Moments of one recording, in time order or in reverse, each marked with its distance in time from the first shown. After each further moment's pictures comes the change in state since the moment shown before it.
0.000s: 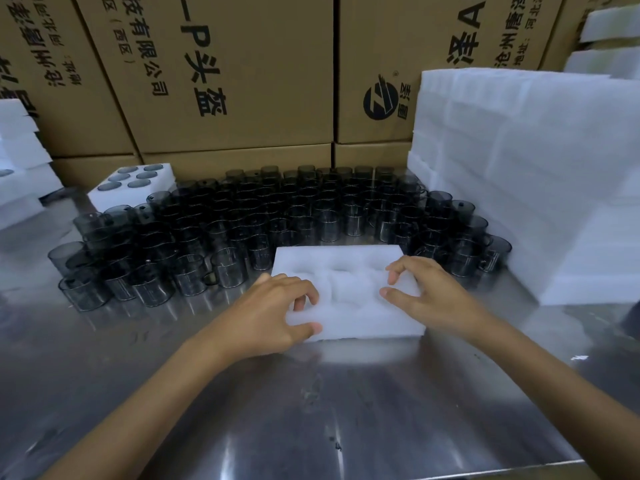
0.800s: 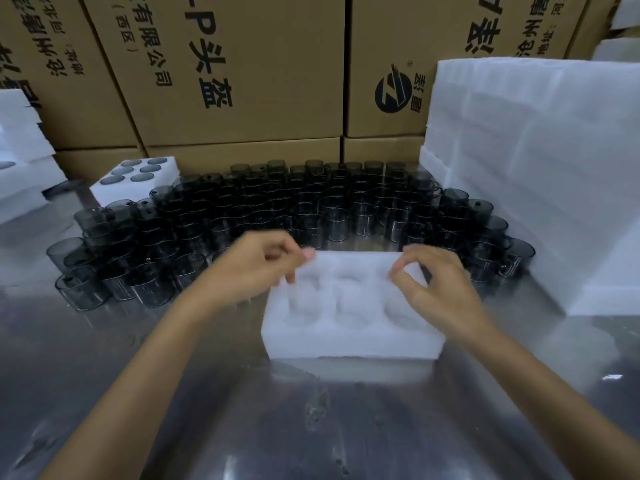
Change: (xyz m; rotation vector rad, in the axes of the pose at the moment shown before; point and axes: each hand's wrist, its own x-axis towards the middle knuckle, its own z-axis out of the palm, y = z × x) left_hand 0.027 -0.011 -0.052 -0.527 0.057 -0.266; right_hand 0.015 -0.015 0.015 0.106 0.253 0.074
